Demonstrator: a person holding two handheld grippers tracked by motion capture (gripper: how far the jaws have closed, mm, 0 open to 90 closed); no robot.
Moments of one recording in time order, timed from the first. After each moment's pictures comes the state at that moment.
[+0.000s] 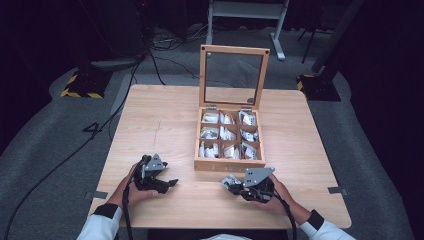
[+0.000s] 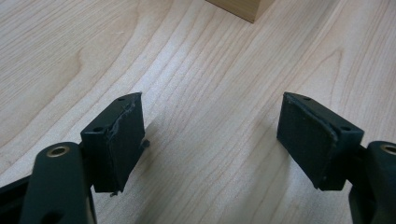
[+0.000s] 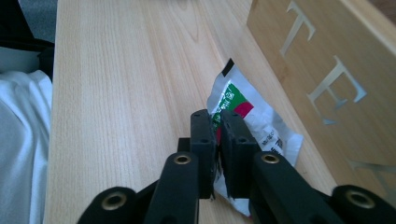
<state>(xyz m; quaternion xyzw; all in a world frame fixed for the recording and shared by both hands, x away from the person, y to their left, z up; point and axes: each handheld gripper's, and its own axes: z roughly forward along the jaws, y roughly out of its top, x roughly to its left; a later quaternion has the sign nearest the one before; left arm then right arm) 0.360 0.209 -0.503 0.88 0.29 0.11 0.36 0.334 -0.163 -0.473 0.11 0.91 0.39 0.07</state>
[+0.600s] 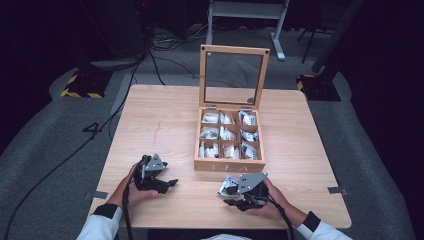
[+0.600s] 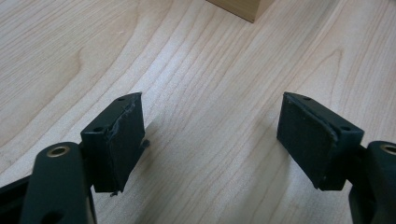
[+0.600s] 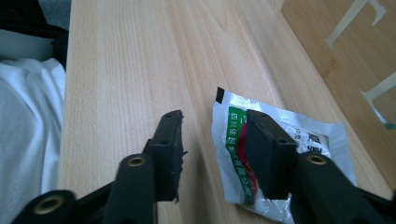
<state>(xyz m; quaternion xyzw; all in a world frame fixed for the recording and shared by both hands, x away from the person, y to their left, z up) 0.359 0.209 -0.503 0.88 0.29 0.11 0.36 0.327 -0.152 -0.487 0.09 0.92 0.38 0.05</state>
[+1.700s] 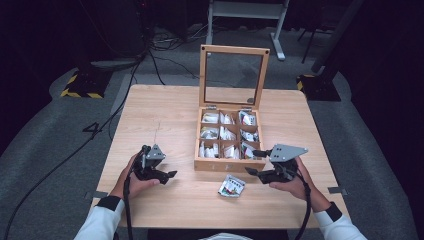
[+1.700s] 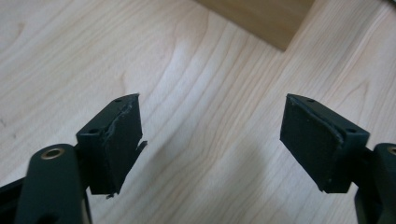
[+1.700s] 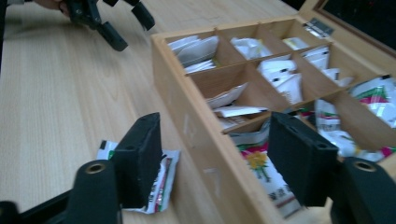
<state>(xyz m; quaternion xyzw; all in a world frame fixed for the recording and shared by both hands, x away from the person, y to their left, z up) 0.384 0.207 -0.480 0.88 0.31 0.11 0.35 0.366 -0.218 -0.411 0.18 0.86 0.46 0.16</state>
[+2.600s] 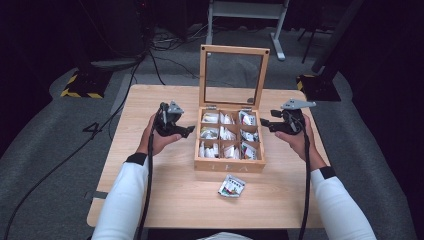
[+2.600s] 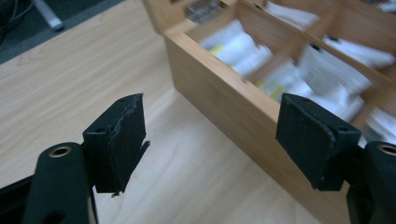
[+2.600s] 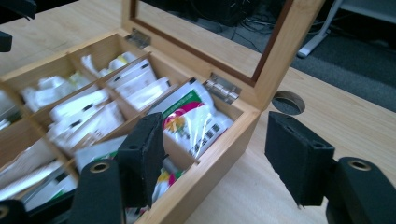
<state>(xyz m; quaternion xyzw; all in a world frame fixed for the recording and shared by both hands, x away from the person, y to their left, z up) 0.500 0.153 -0.420 0.83 0.37 0.18 0.38 0.500 -0.254 -0.395 0.36 0.80 0.43 0.21</state>
